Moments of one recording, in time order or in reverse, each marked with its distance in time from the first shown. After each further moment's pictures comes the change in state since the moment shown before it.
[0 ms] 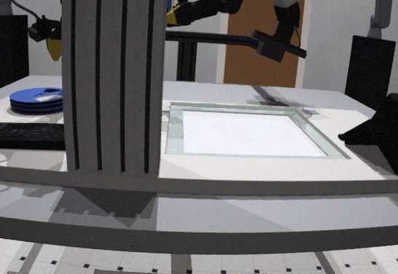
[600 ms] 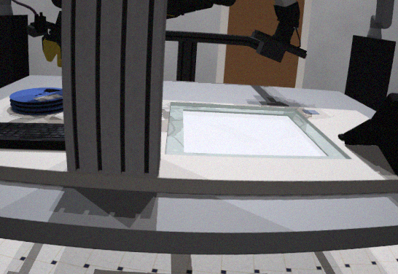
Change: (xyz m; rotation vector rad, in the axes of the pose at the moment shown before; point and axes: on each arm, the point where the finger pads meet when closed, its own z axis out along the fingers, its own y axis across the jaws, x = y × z) left arm -0.029 -0.035 -0.001 0.118 -0.021 0.036; right arm 0.032 -0.076 0.027 -0.102 -0.148 0.060
